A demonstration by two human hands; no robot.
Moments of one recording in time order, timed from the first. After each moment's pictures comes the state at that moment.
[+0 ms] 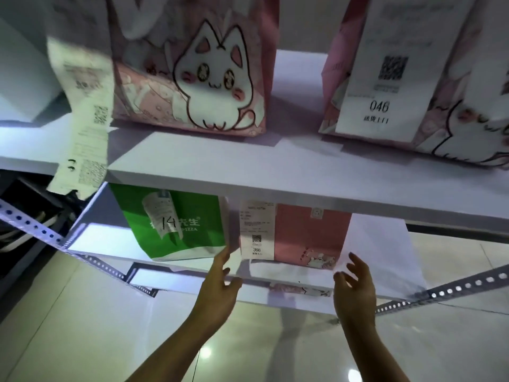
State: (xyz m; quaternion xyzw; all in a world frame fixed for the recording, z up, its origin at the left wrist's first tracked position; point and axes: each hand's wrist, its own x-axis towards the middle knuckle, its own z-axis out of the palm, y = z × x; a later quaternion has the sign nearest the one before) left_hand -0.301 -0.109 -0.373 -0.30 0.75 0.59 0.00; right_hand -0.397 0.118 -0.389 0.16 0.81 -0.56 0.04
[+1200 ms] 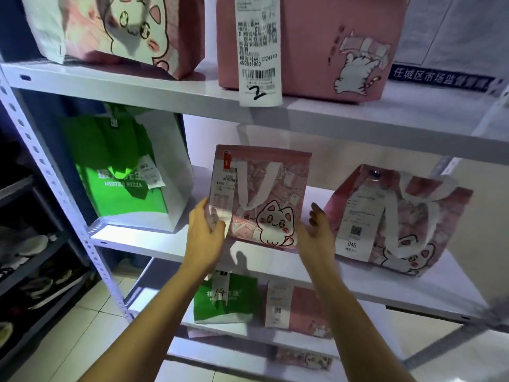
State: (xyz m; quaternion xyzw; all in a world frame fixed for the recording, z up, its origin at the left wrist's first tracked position) left_hand -0.308 -0.243 -0.058 -0.25 0.78 0.50 -0.28; right_hand -0.379 -0.048 -0.025 -0.05 0.78 -0.62 0.04
